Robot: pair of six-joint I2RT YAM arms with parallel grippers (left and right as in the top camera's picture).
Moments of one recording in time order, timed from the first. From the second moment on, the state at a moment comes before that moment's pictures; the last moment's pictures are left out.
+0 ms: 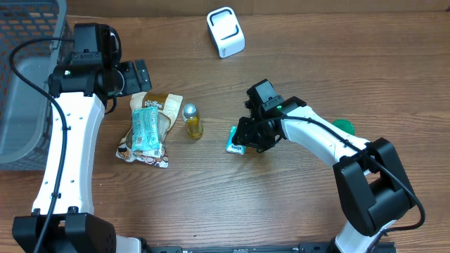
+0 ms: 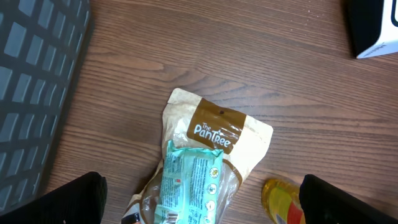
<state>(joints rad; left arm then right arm) 0.03 1.61 1.55 -0.97 -0.04 -0.23 0.50 1.86 1.19 -0.64 -0.39 0.59</state>
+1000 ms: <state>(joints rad) 0.03 1.61 1.55 -0.97 -0.04 -0.23 0.50 1.86 1.11 -0.56 -0.31 0.67</state>
